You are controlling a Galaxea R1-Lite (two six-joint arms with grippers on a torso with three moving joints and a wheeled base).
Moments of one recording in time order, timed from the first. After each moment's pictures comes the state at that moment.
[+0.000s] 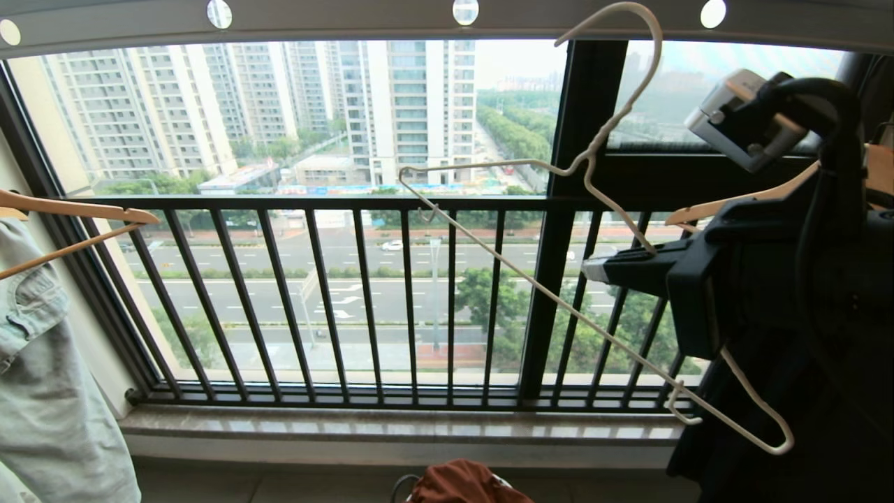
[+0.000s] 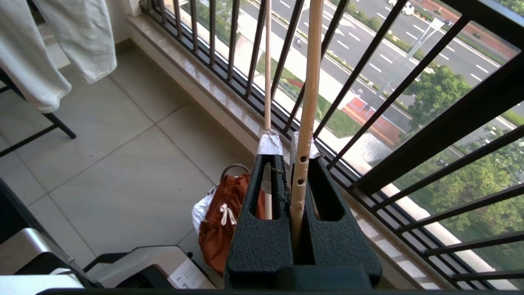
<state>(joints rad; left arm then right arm) -0.01 0.00 -0.01 0.03 0.00 0.01 0.73 1.37 -1.20 0.17 -0.07 -0.10</state>
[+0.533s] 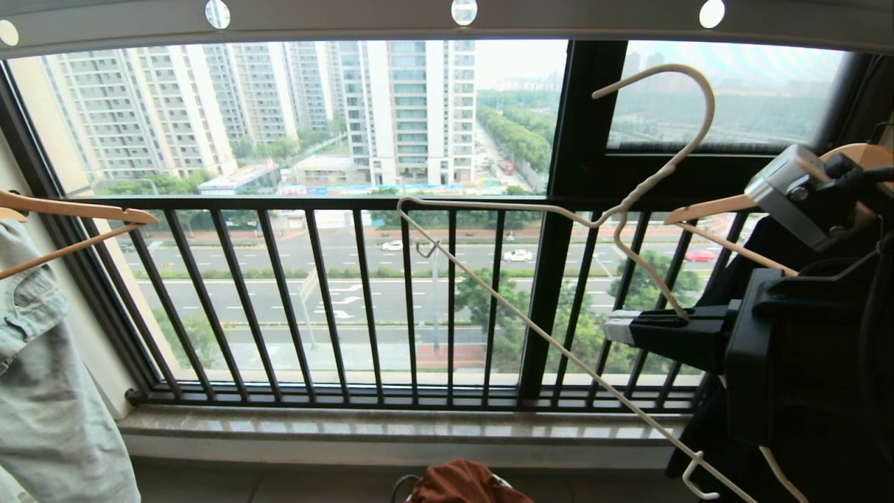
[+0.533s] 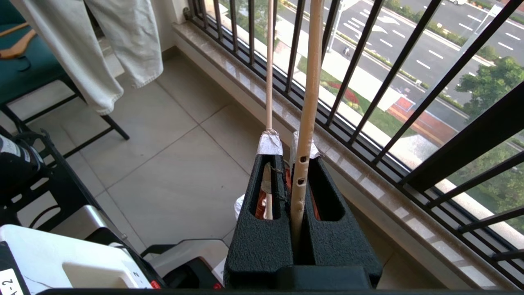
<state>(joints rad) -0.01 0.00 -0.01 0.03 0.00 0.01 0.73 1.26 -0.97 0.04 0.04 0.00</state>
